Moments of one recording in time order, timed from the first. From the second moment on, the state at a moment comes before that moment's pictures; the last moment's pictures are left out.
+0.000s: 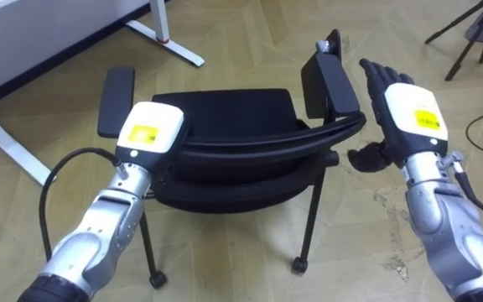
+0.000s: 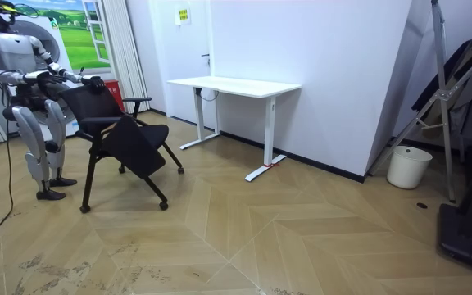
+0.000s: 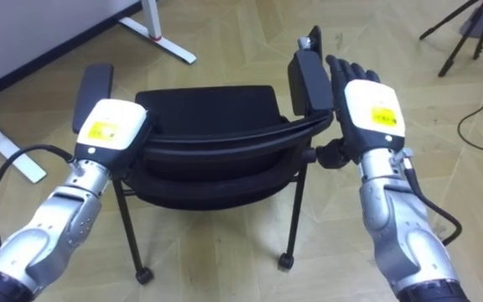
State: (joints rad) left arm -0.24 0.42 -0.41 0.37 1.03 0.04 0.28; right arm -0.17 -0.44 0.16 0.27 -0.87 0.00 -0.22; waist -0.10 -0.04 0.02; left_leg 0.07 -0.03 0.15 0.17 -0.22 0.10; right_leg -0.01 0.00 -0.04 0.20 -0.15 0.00
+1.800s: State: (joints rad) left arm -0.32 0.42 -0.47 0.39 1.04 -0.05 0.26; right arm -0.30 -0.43 0.45 0.35 -0.97 -0.08 -0.04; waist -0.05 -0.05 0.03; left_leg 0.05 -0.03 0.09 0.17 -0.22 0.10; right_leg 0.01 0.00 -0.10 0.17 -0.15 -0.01
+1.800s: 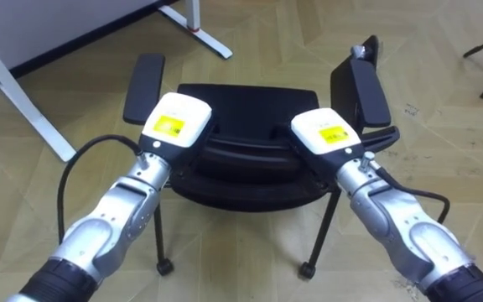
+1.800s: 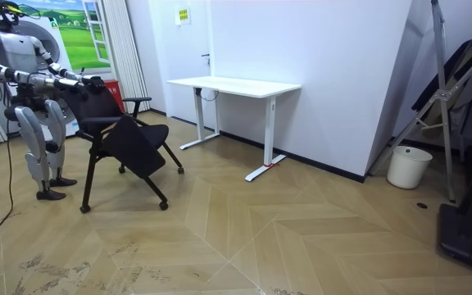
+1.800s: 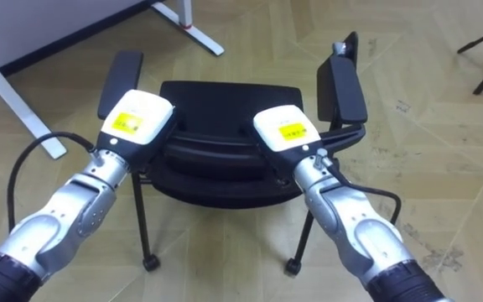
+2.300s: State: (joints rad) left arm -0.32 0.42 -0.47 0.39 1.03 -0.05 0.26; right arm -0.30 -0.43 0.45 0.40 -0.99 -0.11 -0.13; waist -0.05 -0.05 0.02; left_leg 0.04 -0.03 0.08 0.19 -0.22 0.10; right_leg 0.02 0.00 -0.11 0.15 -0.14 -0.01
